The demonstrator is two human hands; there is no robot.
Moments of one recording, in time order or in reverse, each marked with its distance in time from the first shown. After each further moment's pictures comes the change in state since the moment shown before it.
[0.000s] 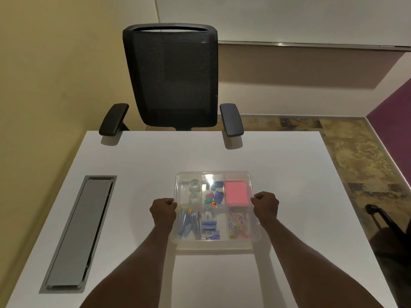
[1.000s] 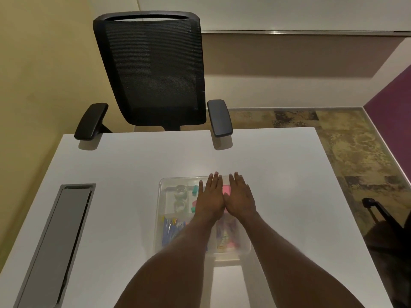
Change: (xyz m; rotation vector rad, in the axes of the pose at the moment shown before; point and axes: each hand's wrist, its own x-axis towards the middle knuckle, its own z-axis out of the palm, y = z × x) left_hand -0.029 0.082 0.159 0.888 -0.407 0.733; right_hand 0.034 -0.029 0.030 -0.644 -0.267 -0.488
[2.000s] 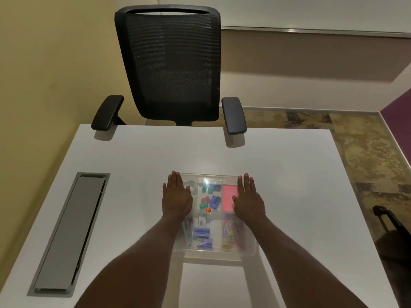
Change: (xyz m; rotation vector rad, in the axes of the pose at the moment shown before) left_hand -0.039 -0.124 -0.015 -0.180 0.080 -0.385; right_hand -0.012 -0.005 0.012 -0.201 -0.064 -0.031
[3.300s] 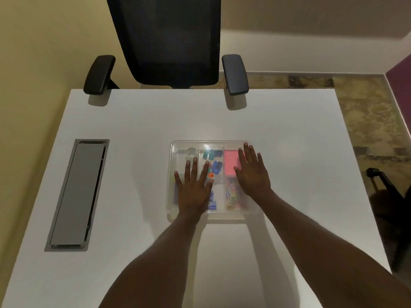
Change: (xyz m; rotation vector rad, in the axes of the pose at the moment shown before) left_hand -0.094 -0.003 0.068 0.209 0.091 0.231; right_hand -0.038 0.014 0.029 -0.064 0.158 -0.131
